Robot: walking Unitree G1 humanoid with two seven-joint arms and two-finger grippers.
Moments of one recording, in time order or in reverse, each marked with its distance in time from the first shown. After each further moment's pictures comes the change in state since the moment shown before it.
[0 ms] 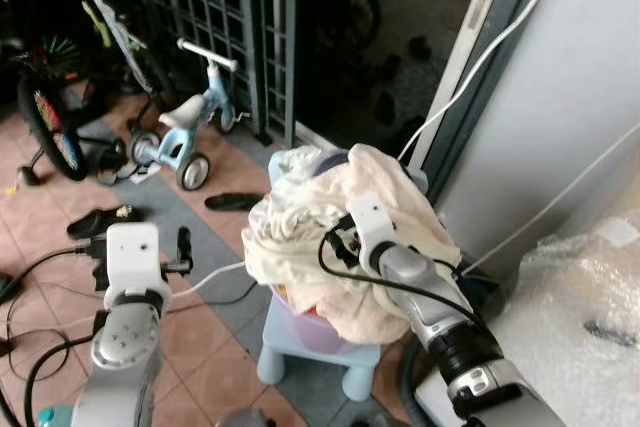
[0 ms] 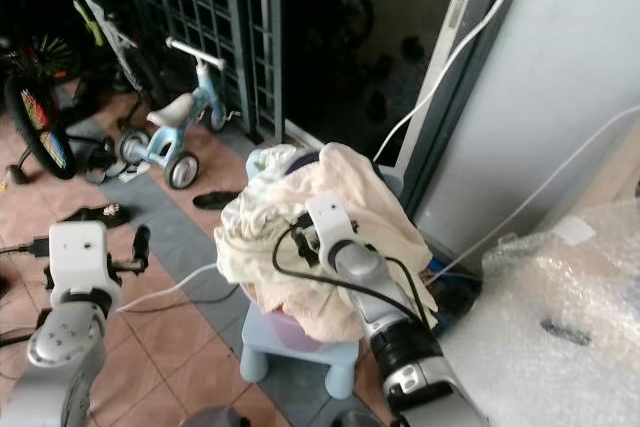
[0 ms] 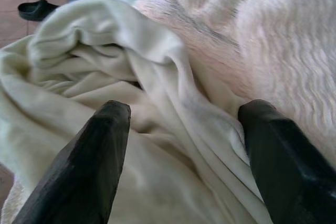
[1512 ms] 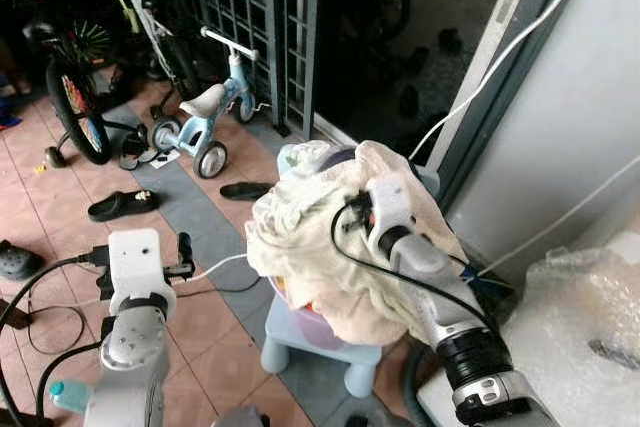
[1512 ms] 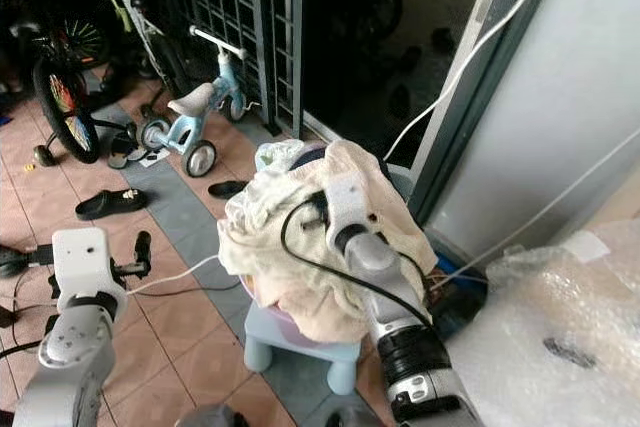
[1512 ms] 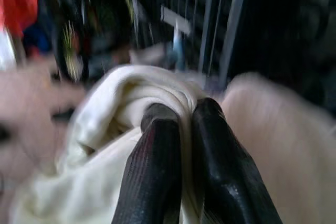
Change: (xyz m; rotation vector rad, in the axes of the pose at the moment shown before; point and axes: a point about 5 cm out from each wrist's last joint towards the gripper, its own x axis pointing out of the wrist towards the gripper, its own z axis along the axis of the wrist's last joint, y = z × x) left arm 0.006 -0.003 -0.014 -0.056 0.050 0.074; right arm -0.035 -0.014 0.056 0.164 -0.483 0.010
